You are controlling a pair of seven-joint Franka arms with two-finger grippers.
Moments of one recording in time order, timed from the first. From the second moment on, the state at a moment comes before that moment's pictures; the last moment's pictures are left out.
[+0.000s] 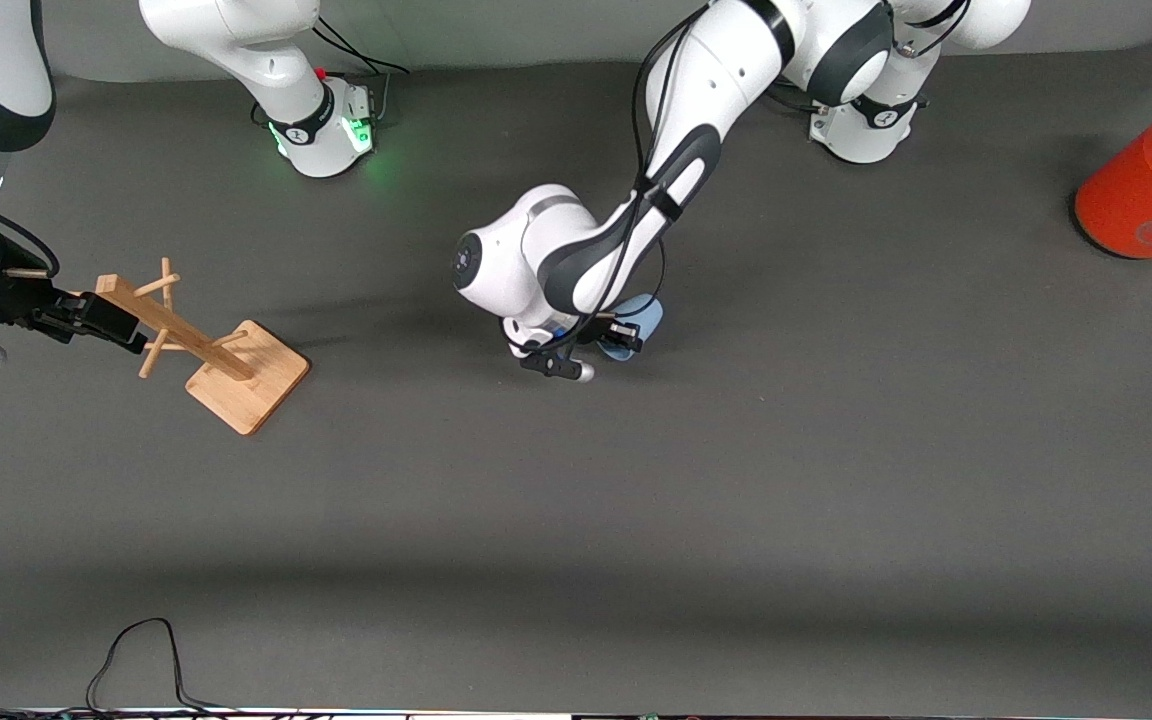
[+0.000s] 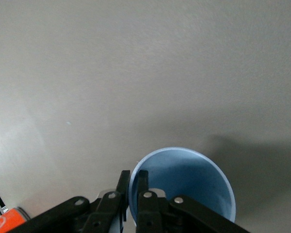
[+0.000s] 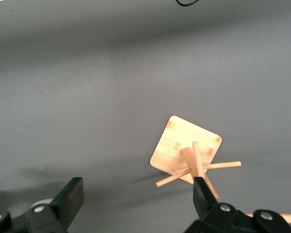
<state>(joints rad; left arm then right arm) -0.90 0.98 -0.05 -0.97 0.39 1.44 -0.62 0.13 -0.02 -0.15 -1.76 0.02 1.81 0.17</state>
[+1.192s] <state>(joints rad) -0.68 0.37 -0.03 -1.76 0.32 2.42 -1.01 0.13 -0.08 -0.15 -1.75 0.02 1.76 0.16</state>
